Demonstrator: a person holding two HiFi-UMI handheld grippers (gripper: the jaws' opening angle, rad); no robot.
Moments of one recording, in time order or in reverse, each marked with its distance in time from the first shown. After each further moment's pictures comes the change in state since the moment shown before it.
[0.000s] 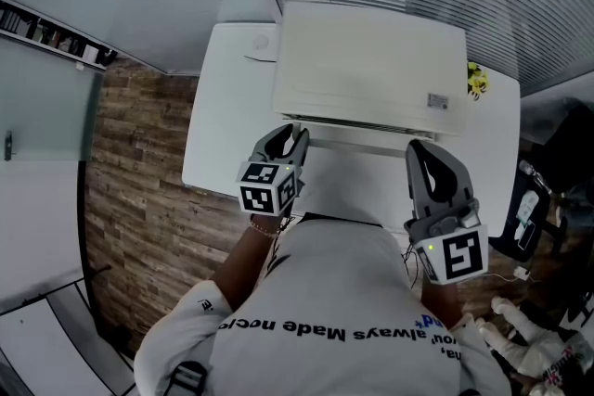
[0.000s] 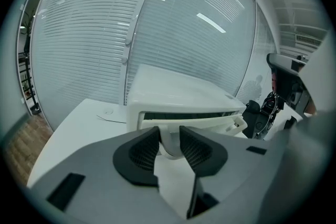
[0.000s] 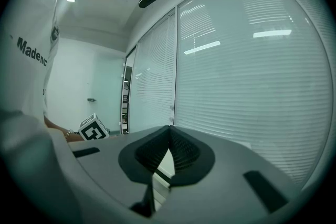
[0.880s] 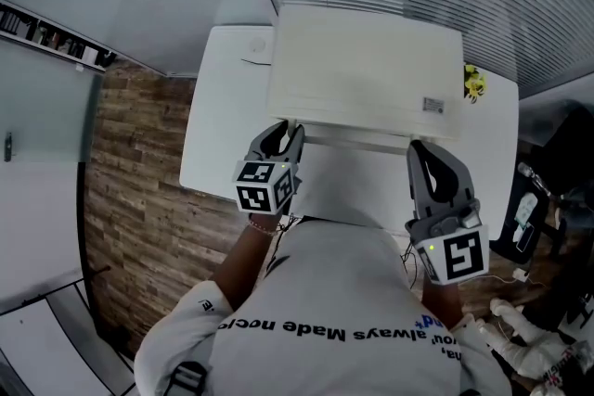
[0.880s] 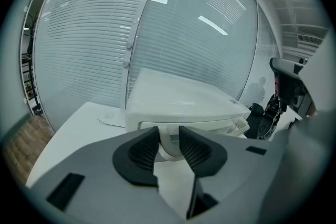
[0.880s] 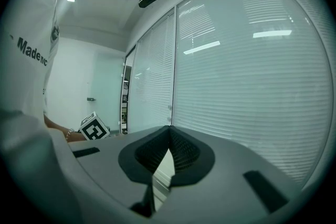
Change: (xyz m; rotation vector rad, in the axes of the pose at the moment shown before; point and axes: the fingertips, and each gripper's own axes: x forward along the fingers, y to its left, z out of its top) left arm 0.008 0.002 0.013 -0.007 -0.036 0.027; right arm -0.001 -0.015 -0.001 -0.006 0.004 -0.002
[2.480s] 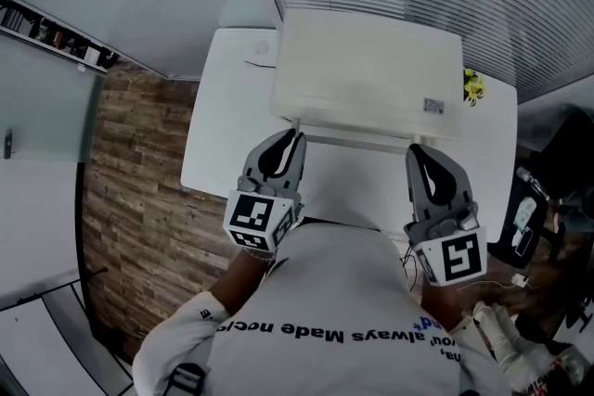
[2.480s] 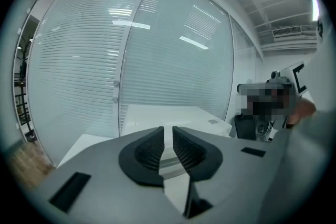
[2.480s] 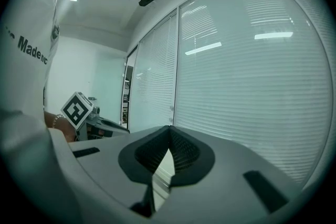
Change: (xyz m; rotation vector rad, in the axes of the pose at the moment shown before) left arm -0.068 -0.054 0.063 0.155 -0.228 -0.072; right arm -0.006 0.011 0.002 -0.016 -0.004 0.002
